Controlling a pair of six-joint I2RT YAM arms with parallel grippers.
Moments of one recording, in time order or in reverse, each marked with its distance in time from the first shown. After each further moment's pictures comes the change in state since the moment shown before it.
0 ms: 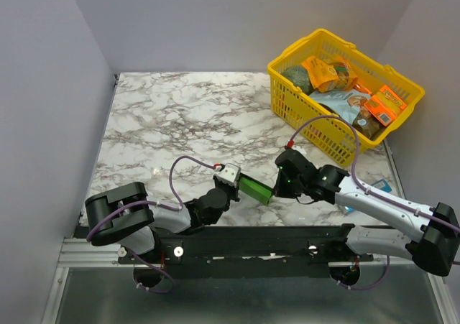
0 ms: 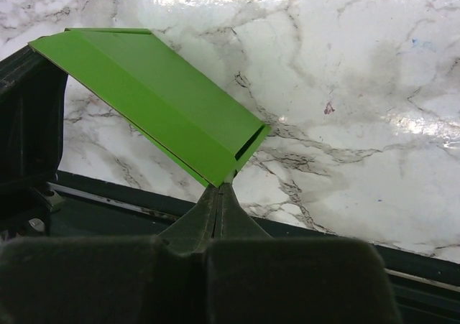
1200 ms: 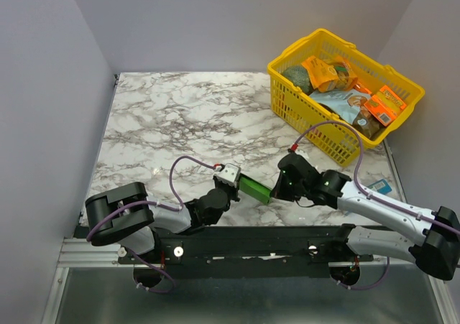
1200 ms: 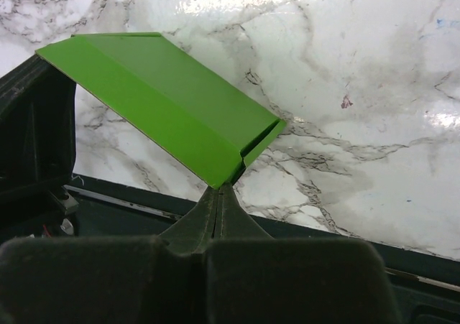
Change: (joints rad) left arm -0.005 0.001 0.003 -0.008 -0.016 -0.002; right arm 0.000 -0.041 -0.073 0.074 -0.011 0.097
